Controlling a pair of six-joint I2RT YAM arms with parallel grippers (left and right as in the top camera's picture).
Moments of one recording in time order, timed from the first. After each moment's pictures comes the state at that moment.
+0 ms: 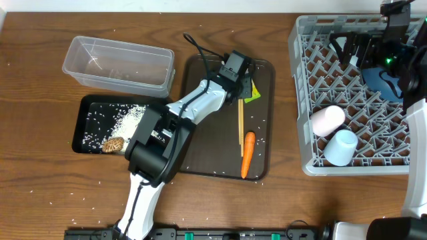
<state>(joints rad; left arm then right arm) -0.56 2.21 1.56 -0.35 0.07 -0.55 -0.22 1.51 1.54 -0.65 -0.55 -0.02</state>
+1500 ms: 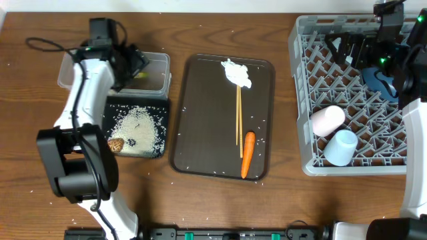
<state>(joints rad) 0.05 1.93 1.55 -0.72 0.12 -0.63 -0.19 1.51 1.54 -0.66 -0.52 -0.02</state>
